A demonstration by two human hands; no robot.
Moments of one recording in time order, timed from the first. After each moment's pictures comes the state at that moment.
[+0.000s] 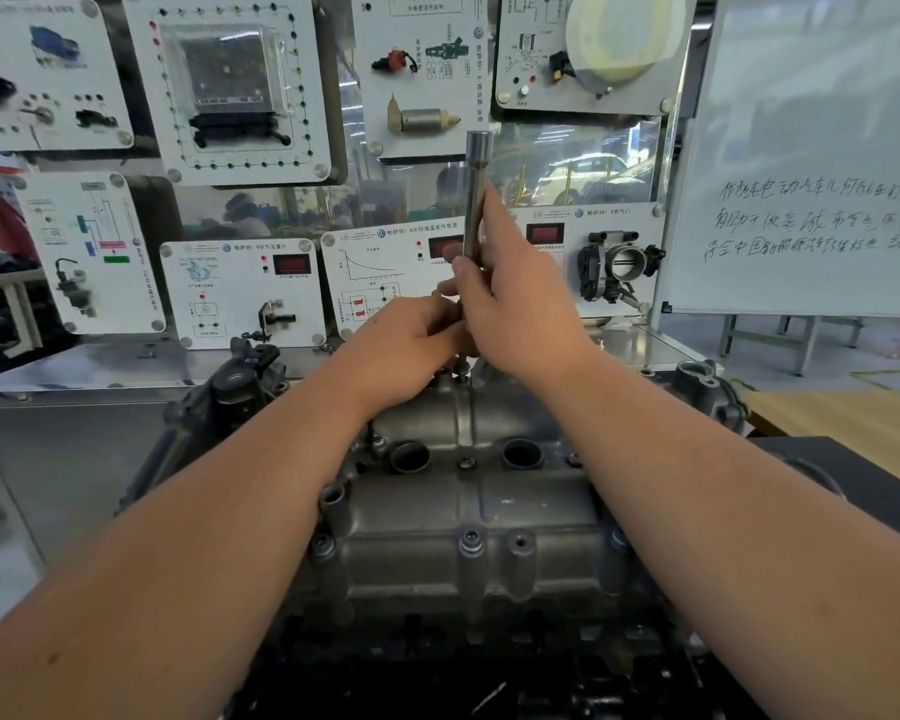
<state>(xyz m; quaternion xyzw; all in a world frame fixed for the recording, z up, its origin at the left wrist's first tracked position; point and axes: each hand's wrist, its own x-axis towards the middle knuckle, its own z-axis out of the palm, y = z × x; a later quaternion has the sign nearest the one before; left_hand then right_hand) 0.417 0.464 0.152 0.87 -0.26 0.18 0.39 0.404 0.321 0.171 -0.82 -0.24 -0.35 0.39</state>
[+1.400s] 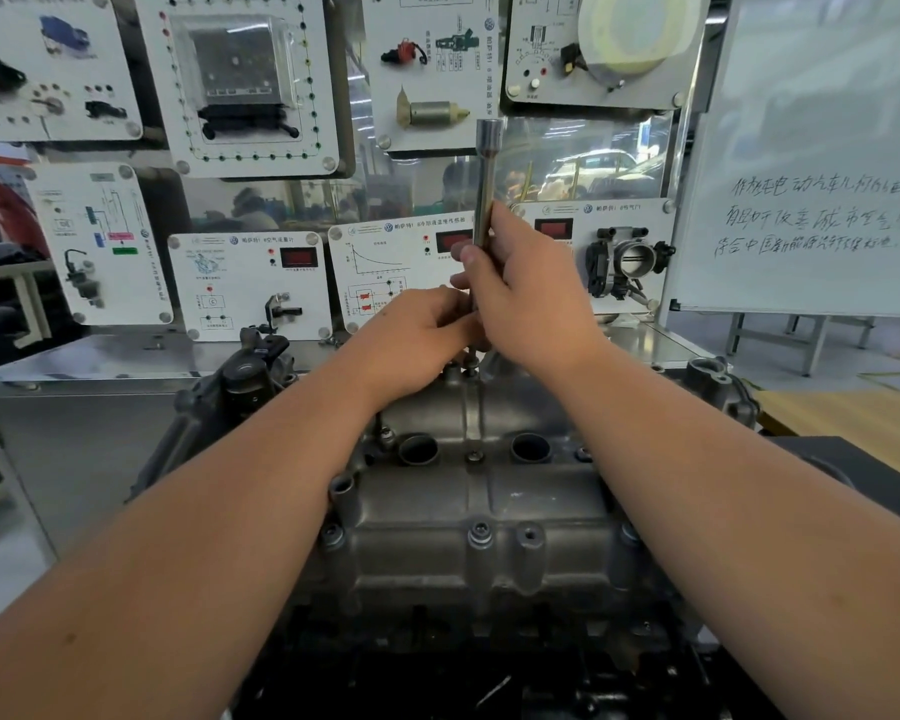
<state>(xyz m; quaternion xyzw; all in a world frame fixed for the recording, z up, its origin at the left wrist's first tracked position) 0.417 0.462 0.152 0.87 -0.24 0.16 0.41 0.406 0.321 0.173 -0.81 -0.24 -0.35 0.40</state>
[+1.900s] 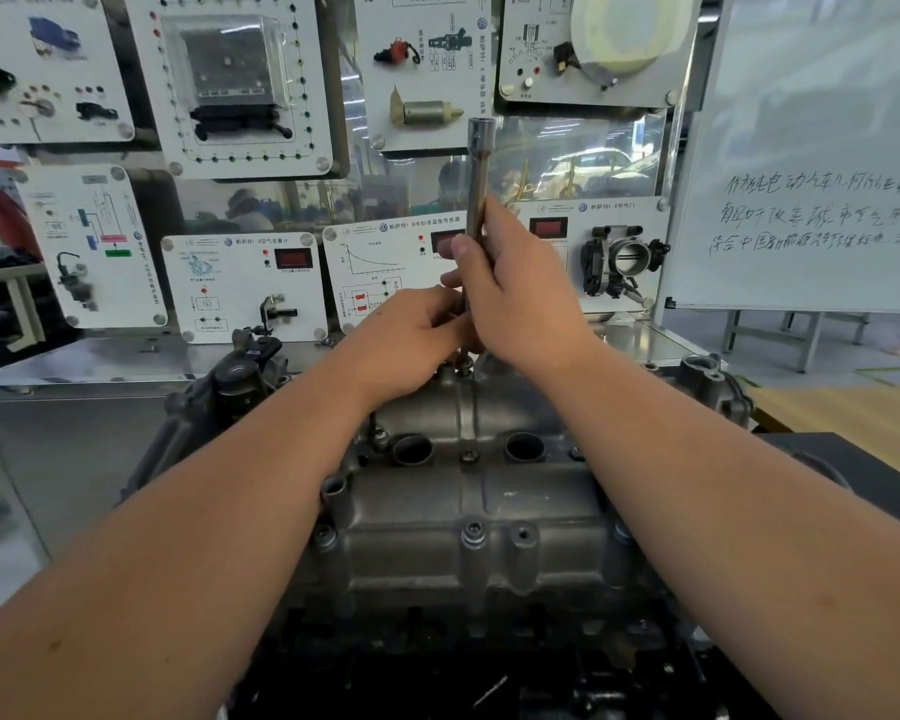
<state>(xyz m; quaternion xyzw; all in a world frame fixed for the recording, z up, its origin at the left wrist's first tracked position) 0.413 0.460 0.155 0.87 -0.25 0.17 0.39 0.405 0.323 0.173 -0.80 -0.24 -0.35 0.42</state>
